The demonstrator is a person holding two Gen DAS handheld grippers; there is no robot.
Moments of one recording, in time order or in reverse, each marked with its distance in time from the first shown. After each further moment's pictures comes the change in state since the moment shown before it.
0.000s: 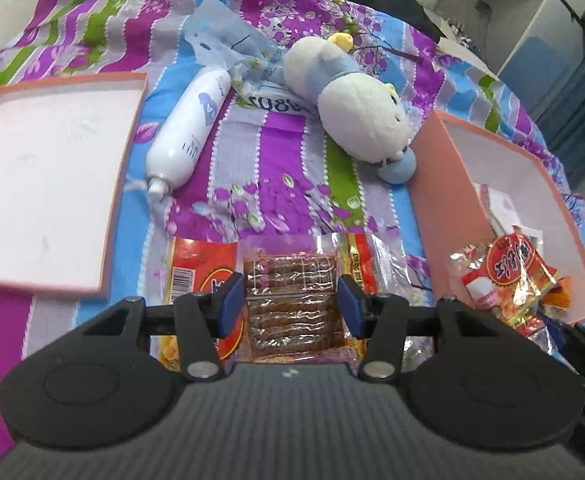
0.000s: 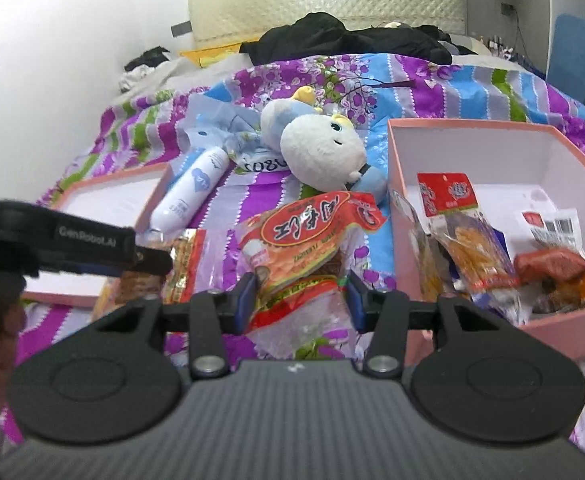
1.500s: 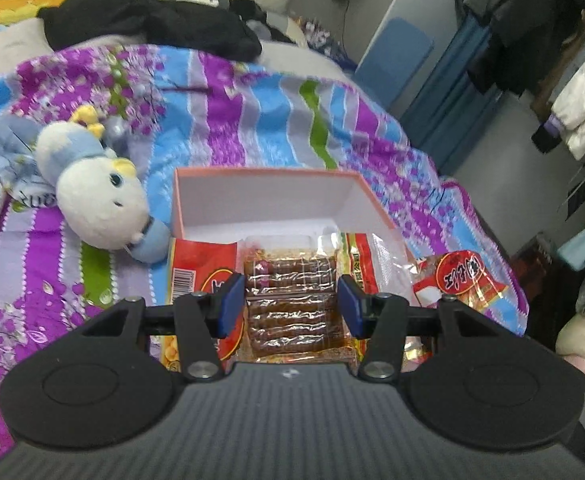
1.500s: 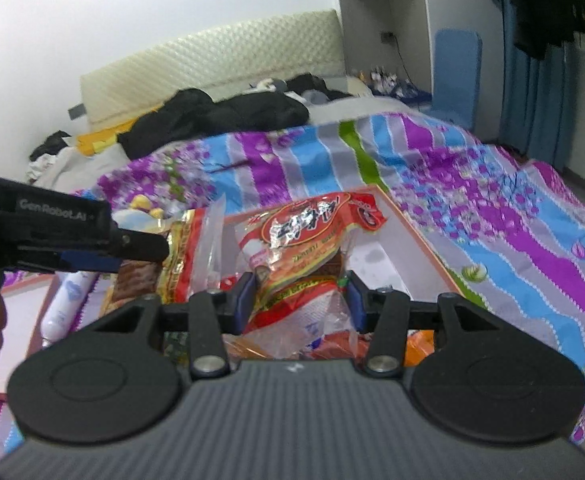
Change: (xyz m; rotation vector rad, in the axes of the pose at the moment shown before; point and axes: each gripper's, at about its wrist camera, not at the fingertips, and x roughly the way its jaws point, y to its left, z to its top) left arm 0.020 -0.258 0.078 0.241 -0.016 -0.304; right arm -0.055 -0.178 0.056 0.182 -0.153 -0.248
